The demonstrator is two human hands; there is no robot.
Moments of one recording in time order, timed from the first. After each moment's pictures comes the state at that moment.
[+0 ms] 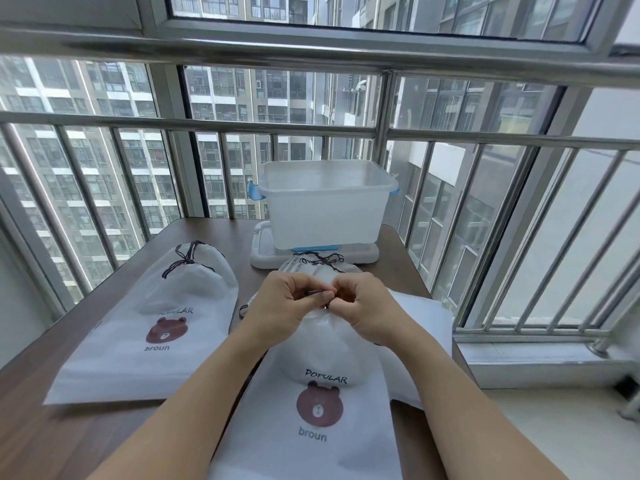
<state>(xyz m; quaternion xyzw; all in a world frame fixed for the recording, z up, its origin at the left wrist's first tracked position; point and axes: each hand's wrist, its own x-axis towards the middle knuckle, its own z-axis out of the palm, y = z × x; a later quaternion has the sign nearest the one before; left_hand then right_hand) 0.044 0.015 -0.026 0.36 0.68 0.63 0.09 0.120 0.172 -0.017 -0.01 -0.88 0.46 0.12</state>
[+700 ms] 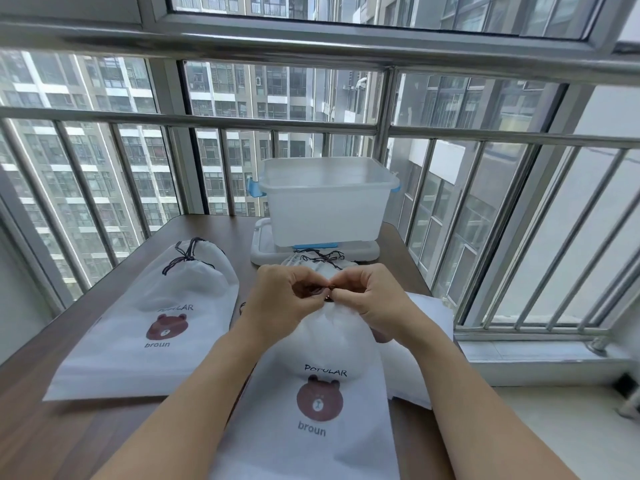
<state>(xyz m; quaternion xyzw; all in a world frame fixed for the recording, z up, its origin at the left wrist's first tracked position) 0.048 0.011 -0.020 0.39 0.74 0.54 -0.08 0.122 0.176 -0.014 -0.02 -0.81 0.57 0.11</state>
